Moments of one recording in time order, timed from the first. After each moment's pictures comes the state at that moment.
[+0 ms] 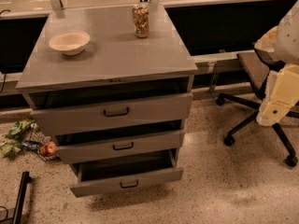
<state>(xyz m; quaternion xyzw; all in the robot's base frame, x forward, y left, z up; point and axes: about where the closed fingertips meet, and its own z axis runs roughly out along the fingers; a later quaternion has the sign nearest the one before) 0.438 -0.216 0.977 -0.60 0.78 -0.04 0.16</state>
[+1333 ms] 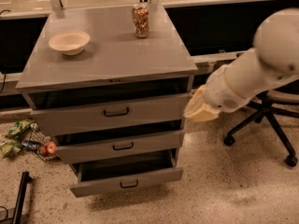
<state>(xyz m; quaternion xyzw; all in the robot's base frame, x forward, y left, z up) 0.485 -0.114 0.844 -0.63 0.72 0.10 0.25</state>
